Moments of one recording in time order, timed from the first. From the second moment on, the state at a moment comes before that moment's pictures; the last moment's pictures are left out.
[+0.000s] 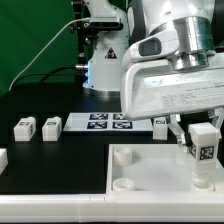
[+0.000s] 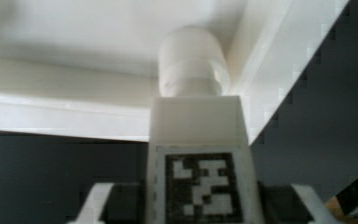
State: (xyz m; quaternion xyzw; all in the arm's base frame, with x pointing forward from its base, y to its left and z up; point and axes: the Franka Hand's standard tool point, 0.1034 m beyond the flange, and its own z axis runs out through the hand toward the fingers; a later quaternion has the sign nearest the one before) arm 0.621 0.113 0.087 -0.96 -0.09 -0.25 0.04
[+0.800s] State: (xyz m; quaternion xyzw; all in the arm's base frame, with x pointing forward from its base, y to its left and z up) arm 0.616 0.117 0.076 -0.96 -0.08 -0.26 0.04
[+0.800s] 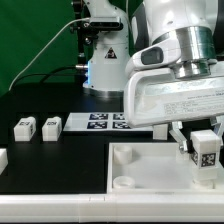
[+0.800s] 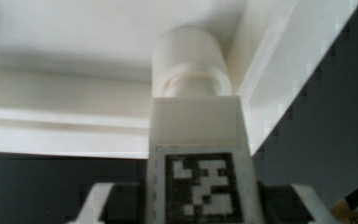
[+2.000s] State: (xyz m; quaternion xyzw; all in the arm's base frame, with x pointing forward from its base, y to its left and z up) arm 0.618 0.117 0.076 -0.96 -0.08 -0.28 0.04
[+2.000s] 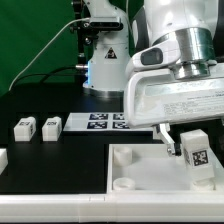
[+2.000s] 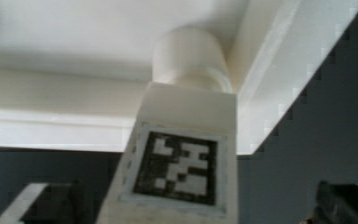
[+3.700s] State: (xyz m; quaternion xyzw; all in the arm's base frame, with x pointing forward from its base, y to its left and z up) arm 0.631 0.108 0.106 -1.00 -0.08 0.01 0.05
